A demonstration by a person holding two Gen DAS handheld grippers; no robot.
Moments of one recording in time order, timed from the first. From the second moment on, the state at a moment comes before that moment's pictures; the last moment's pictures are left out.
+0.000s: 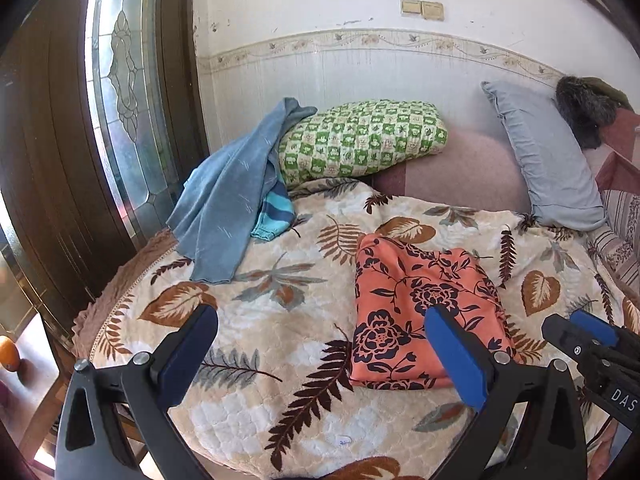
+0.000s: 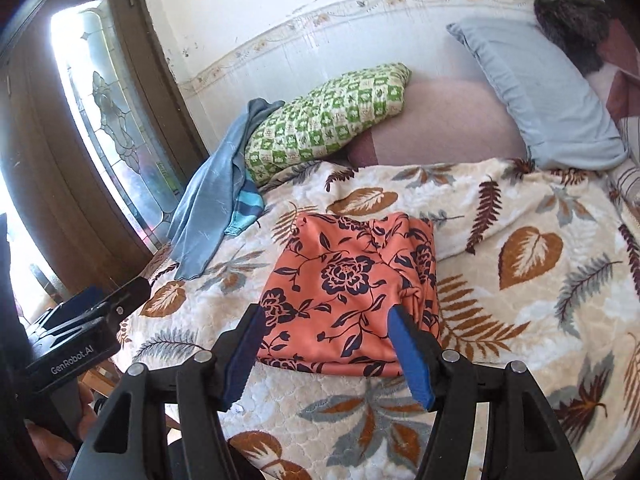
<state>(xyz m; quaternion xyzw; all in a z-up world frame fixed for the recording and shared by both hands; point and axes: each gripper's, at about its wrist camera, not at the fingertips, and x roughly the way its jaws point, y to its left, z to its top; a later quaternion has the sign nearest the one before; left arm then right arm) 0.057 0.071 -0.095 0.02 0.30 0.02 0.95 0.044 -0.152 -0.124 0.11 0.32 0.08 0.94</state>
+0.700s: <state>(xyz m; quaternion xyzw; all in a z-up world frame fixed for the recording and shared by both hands) 0.029 0.082 -0.065 0.05 0.27 0.06 0.96 -0.012 -0.115 -0.069 0.04 0.24 0.09 0.97</state>
